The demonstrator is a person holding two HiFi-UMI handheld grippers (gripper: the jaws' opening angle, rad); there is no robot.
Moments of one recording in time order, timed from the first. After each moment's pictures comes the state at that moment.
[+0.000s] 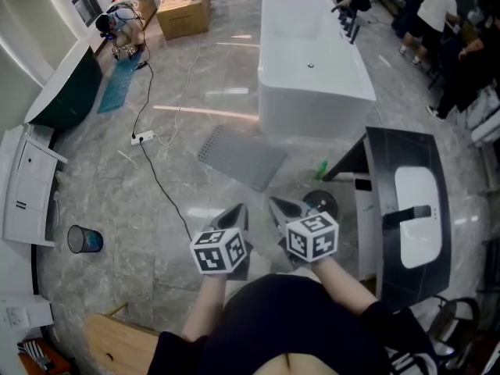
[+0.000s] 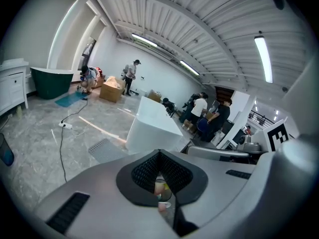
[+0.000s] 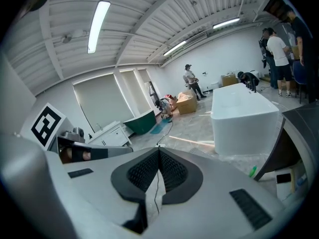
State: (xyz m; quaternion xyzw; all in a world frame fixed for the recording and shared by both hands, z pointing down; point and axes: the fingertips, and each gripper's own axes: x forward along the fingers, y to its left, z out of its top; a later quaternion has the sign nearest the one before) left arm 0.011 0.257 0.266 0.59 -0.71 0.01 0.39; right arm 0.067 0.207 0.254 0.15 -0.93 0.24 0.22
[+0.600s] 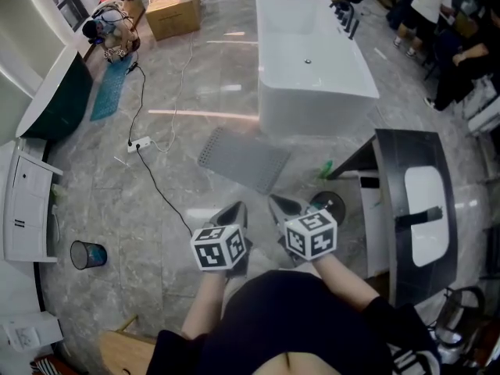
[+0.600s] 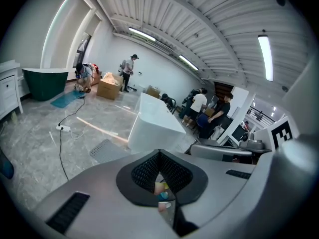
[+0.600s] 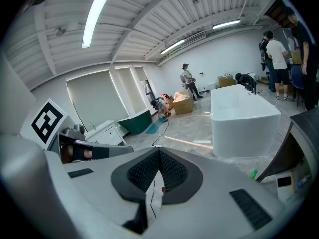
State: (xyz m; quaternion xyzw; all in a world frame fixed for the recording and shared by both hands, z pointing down) left arm -0.067 0.232 0.285 0.61 -0.69 0.03 0.40; right arm -0.007 0.185 0.268 0.17 -0.93 0.23 0.23
